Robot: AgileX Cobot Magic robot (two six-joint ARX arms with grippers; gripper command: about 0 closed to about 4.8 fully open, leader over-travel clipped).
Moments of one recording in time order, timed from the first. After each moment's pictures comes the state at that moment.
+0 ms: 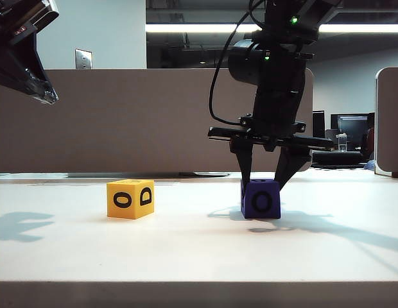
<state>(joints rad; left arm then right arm) -0.12 1.19 0.97 -0.57 0.45 0.01 0.48 1.95 1.49 -0.74 0.10 0.51</state>
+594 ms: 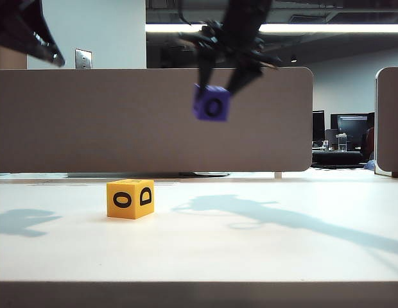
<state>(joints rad) -0.12 1.19 1.10 -0.59 0.45 0.01 0.54 1.95 1.91 -0.81 0.05 0.26</state>
